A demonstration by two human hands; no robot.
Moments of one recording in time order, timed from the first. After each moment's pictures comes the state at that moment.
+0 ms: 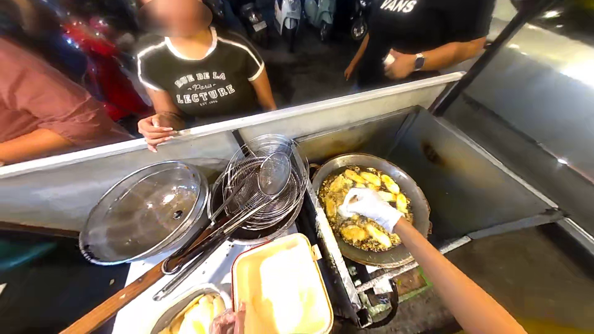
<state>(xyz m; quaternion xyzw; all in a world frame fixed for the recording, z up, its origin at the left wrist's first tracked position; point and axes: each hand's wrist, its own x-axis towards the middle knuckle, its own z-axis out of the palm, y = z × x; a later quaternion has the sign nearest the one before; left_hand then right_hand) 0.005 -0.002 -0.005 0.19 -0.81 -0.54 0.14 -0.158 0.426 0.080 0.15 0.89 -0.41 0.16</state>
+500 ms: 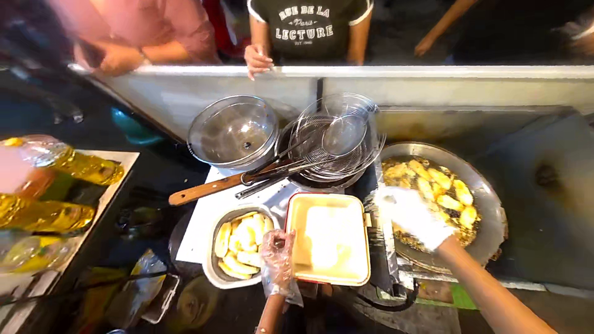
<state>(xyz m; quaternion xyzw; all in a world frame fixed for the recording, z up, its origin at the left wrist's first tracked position) 0.003 0.008 0.008 0.25 -0.79 -0.54 0.15 -0.127 0.320 0.098 -0.05 0.95 -0.27 0.14</state>
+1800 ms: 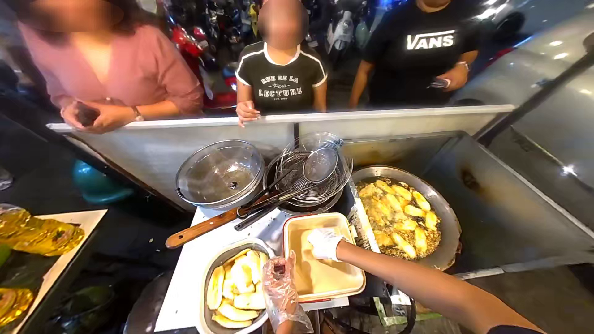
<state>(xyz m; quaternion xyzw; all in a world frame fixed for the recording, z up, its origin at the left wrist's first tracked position) -0.002 0.008 -0.014 0.20 -0.77 -0.57 0.21 -0.106 0.159 0.076 -0.21 0.90 -0.09 0.36</state>
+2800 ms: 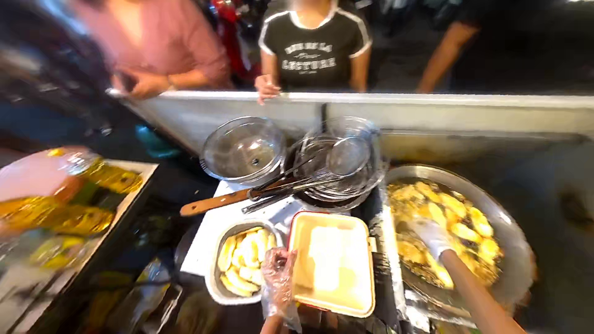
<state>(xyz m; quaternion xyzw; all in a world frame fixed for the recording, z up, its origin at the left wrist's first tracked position) 0.002 0.008 -0.001 0.22 -0.75 -0.59 0.19 -0.159 0.432 -0.055 0.23 0.90 -0.34 0.17</state>
